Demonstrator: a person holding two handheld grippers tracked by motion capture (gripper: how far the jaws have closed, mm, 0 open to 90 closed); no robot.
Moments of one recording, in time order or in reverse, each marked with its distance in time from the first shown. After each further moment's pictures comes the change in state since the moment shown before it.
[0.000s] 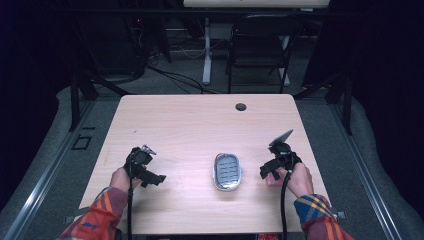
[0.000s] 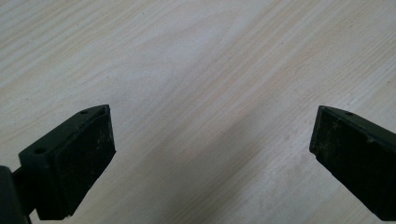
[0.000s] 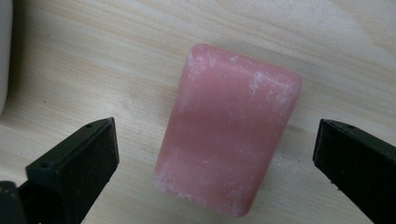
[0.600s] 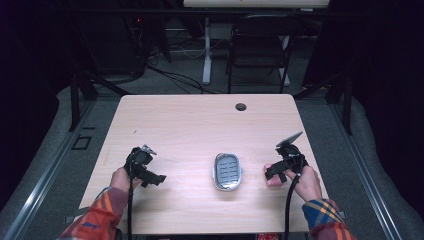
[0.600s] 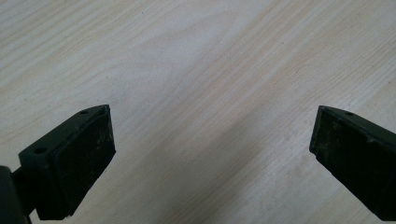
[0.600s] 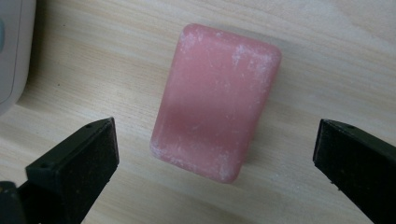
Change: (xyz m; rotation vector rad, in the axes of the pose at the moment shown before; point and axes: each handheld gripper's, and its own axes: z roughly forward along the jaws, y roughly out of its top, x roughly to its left) left arm 0.000 0.000 0.001 0.002 0.003 0.000; right arm -0.013 -0.016 -0.014 -0.036 0.052 -0.003
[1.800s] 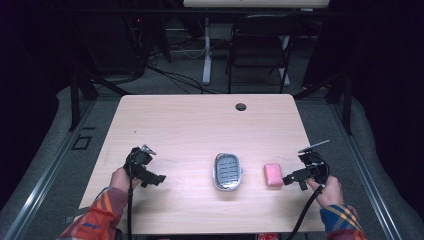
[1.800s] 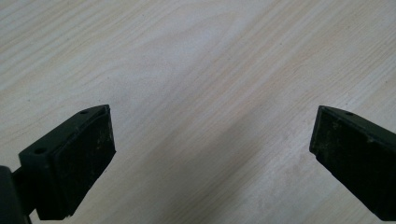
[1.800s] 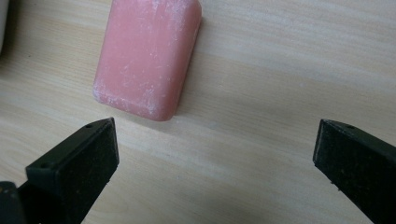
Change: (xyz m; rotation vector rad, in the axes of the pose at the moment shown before) left arm -0.001 -0.001 -0.002 -0.008 0.003 0.005; right arm -0.044 -0.044 -0.019 -0.086 0.027 0.038
